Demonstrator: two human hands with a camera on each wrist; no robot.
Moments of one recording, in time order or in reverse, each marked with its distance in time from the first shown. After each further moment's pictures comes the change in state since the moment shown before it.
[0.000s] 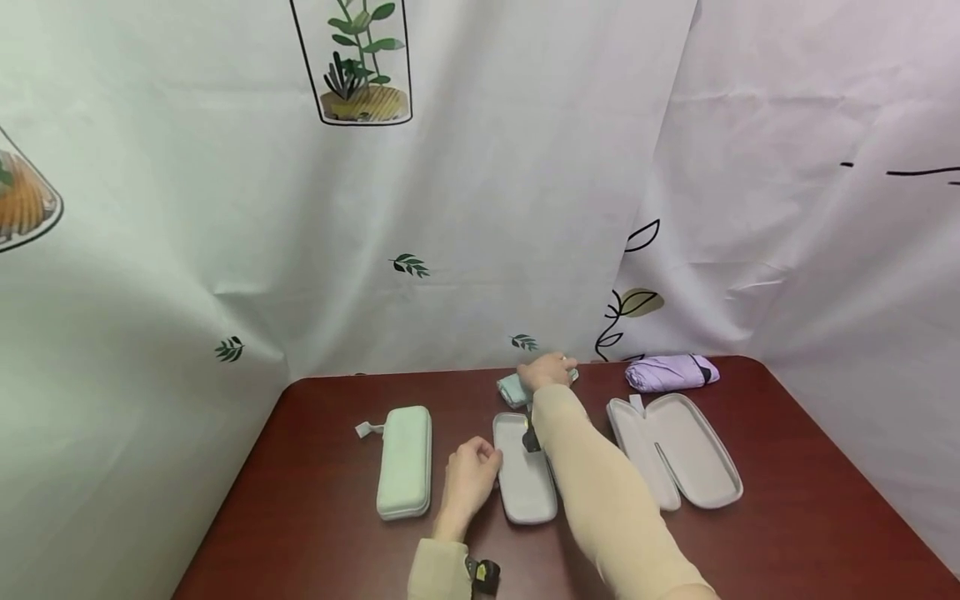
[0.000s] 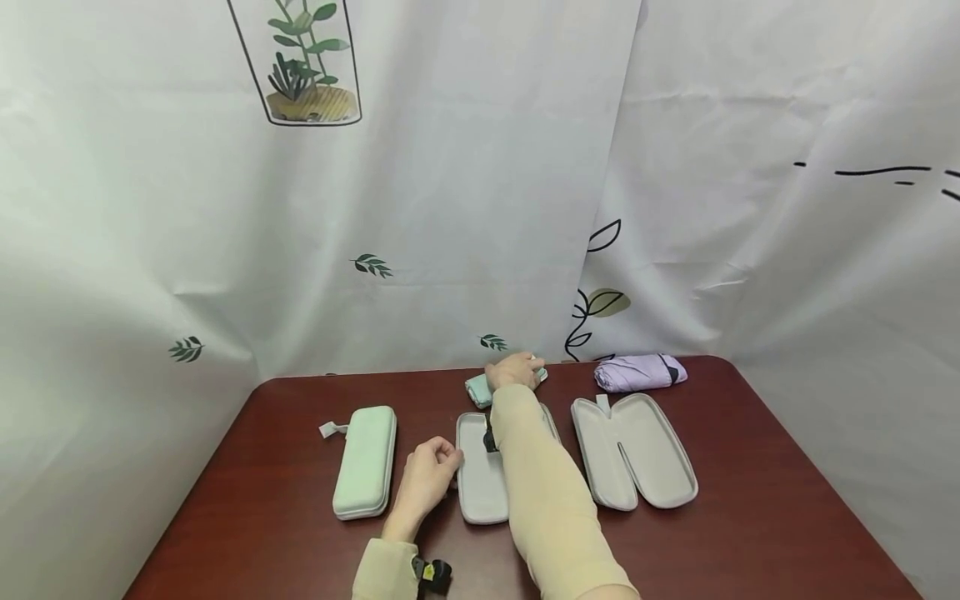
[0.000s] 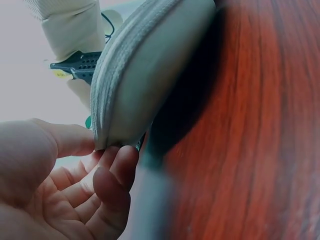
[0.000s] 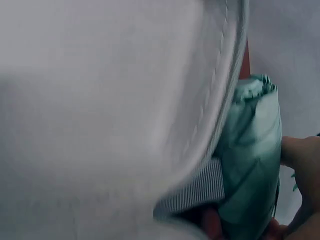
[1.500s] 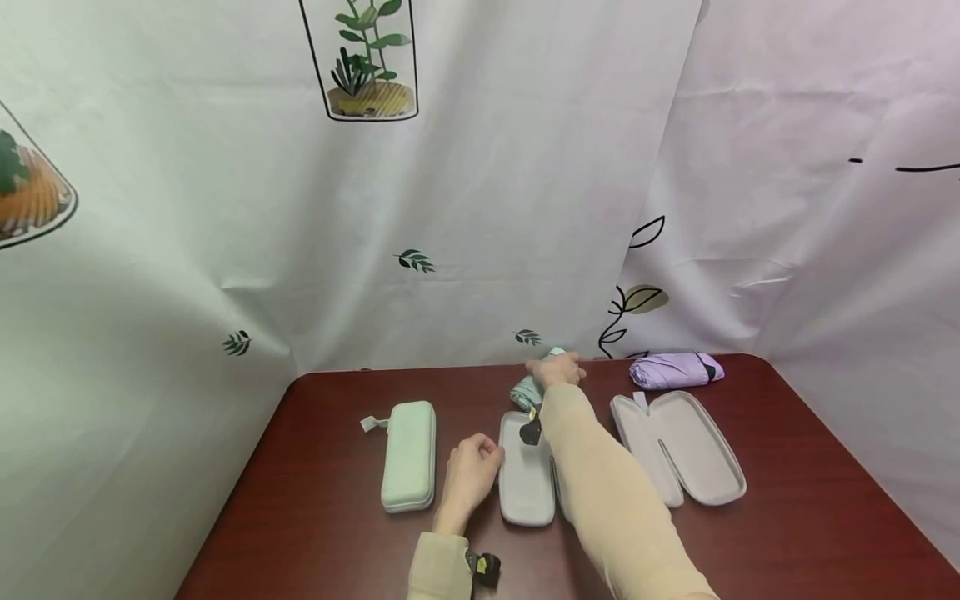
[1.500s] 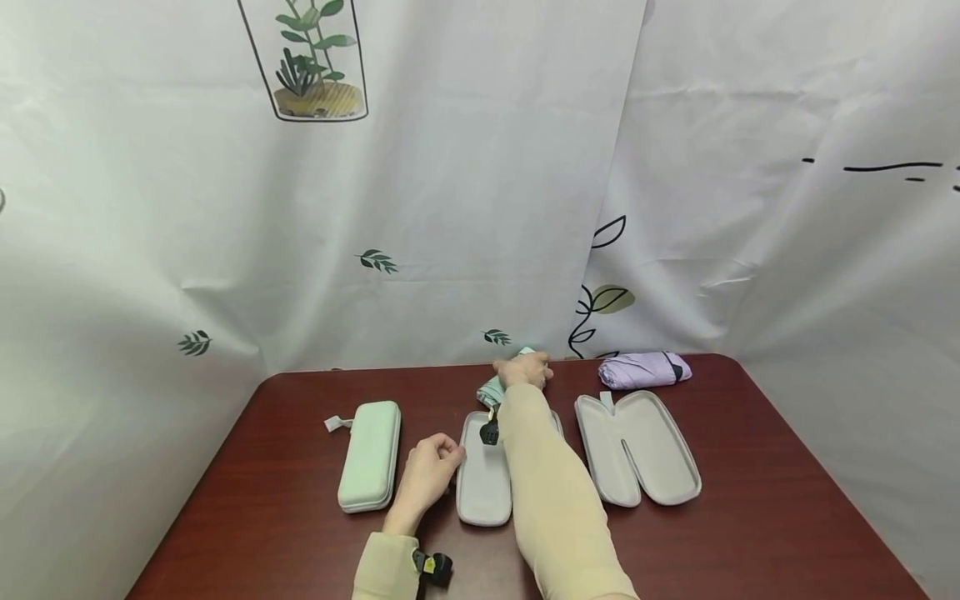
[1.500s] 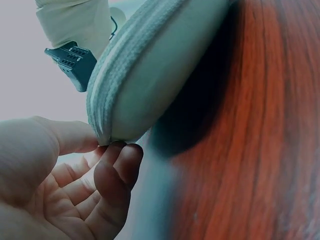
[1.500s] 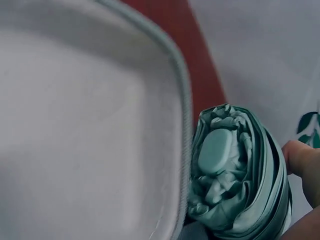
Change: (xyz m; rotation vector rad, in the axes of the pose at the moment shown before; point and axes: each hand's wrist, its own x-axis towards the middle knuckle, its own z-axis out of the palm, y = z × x) left_hand 0.000 -0.004 -0.004 0.022 -0.013 -0.006; right_hand 0.001 0.008 -0.005 0.314 -0.007 0.124
